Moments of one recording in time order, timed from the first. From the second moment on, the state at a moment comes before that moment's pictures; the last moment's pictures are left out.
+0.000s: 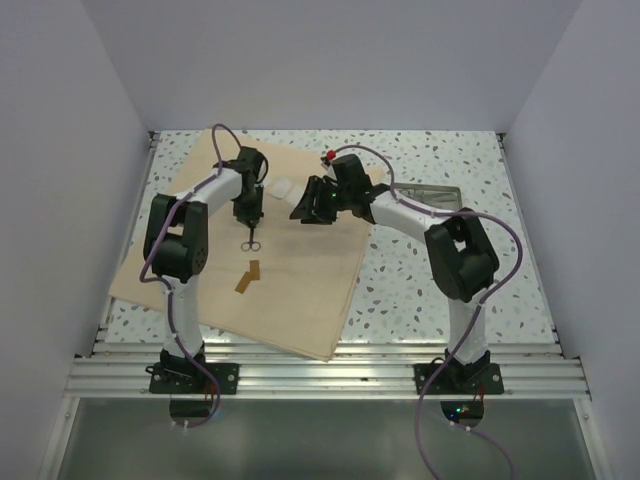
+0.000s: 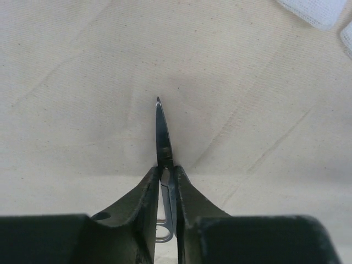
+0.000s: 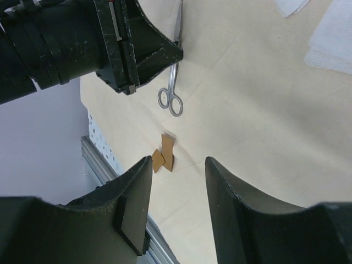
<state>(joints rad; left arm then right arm) -0.24 2.11 1.57 -0.74 -0.08 -0.22 0.58 2.00 1.45 -0.12 -0.46 0.80</state>
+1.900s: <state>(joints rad) -0.09 1.71 1.57 -0.67 0.03 -0.37 0.65 2.29 1.67 0.02 -0.51 1.15</state>
